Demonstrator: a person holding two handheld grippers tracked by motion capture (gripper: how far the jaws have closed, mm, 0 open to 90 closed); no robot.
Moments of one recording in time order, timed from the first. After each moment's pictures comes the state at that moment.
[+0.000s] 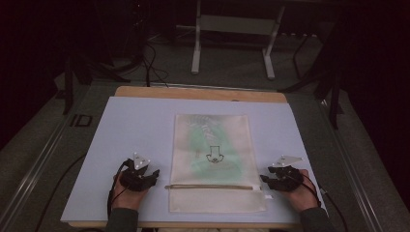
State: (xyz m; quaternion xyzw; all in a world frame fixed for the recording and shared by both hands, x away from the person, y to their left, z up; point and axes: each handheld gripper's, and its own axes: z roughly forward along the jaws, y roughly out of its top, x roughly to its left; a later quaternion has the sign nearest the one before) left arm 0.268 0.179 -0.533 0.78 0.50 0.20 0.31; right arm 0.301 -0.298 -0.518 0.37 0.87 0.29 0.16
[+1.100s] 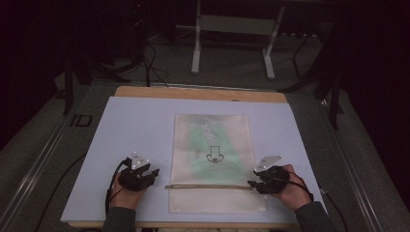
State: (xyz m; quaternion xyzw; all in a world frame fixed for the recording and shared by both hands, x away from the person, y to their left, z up) left arm 0.268 0.182 -0.530 0.79 0.48 0.19 0.33; right arm 0.294 -0.248 -0.494 0.25 0.93 0.25 0.12
